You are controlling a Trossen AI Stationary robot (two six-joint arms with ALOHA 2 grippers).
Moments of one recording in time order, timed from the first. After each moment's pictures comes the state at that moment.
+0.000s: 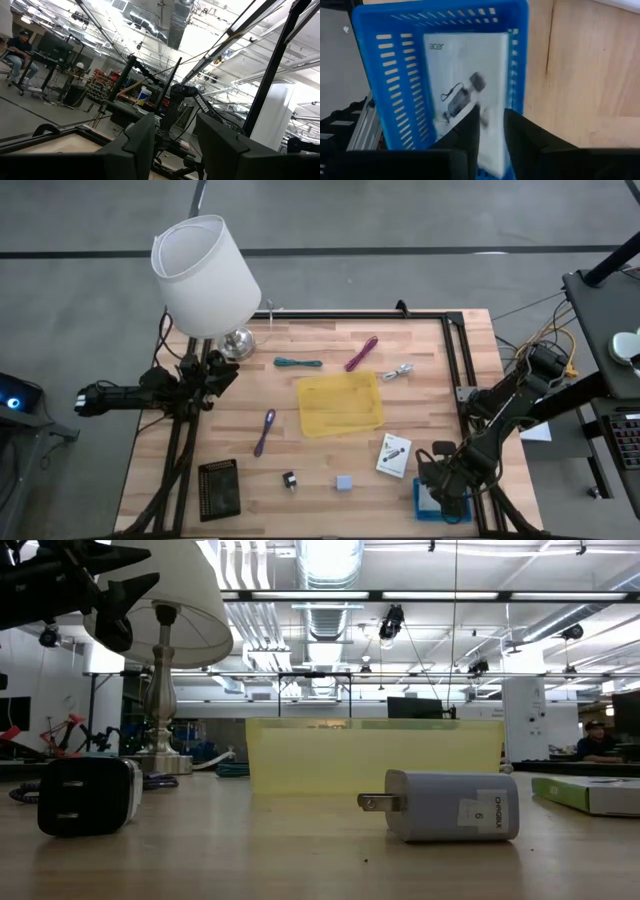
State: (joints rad) left arm 0.01 0.06 0.00 0.43 -0.17 -0.41; right arm 0.91 1.46 0.93 -0.86 -0.13 1.01
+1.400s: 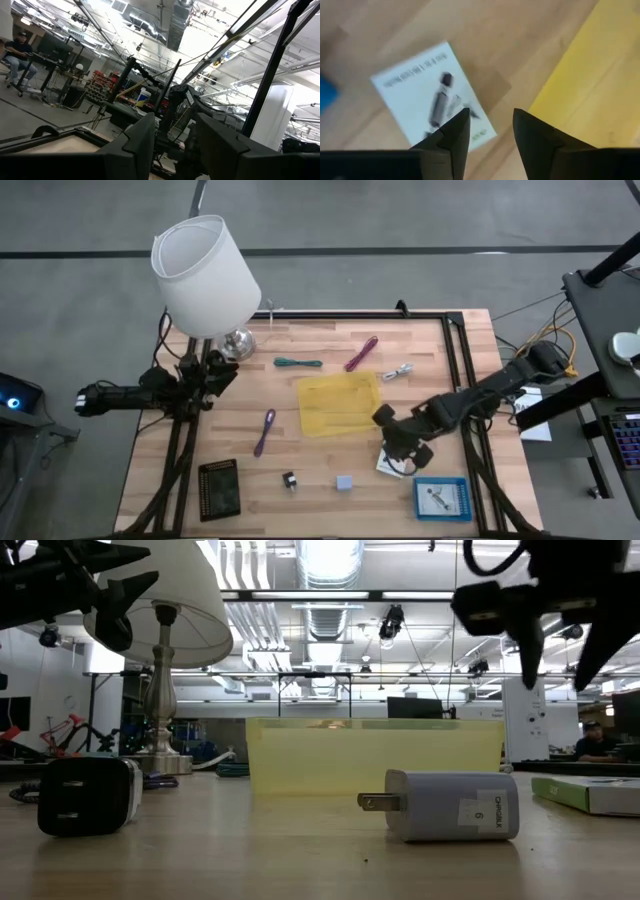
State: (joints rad) left arm 0.01 0.06 0.00 0.44 -0.17 -0.41; right arm 0.40 1.43 0.94 -0.72 0.05 -0.35
